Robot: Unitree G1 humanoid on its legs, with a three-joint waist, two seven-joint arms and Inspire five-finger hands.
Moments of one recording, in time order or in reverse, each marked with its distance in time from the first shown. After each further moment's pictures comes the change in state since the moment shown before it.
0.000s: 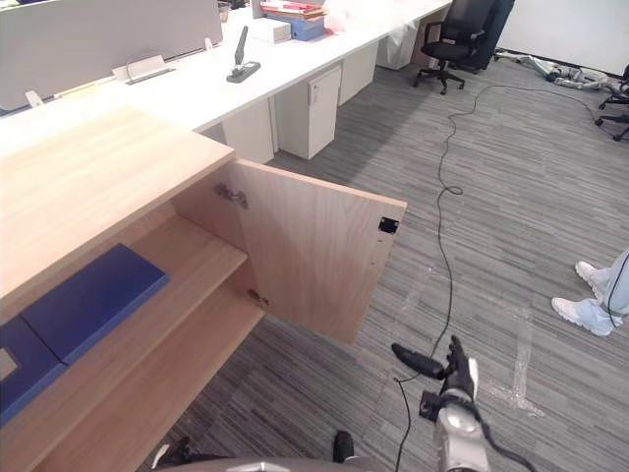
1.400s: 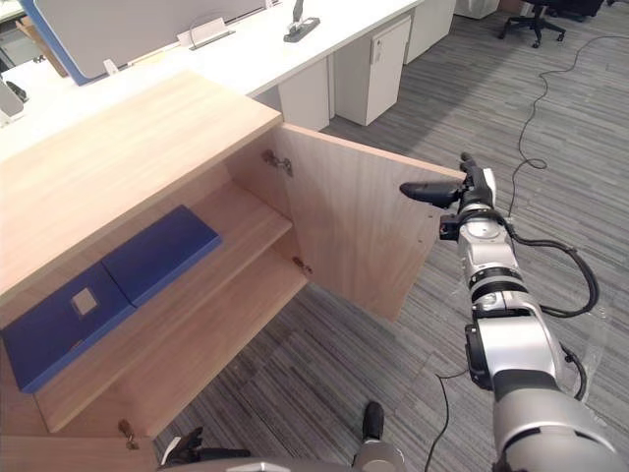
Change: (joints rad) left arm 0.000 0.003 -0.115 -0.004 -0.103 -0.064 -0.009; right arm -0.938 -0.381 0.359 0.506 0.207 0.000 0.064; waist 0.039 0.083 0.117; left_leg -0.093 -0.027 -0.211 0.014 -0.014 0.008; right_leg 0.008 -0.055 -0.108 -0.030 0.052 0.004
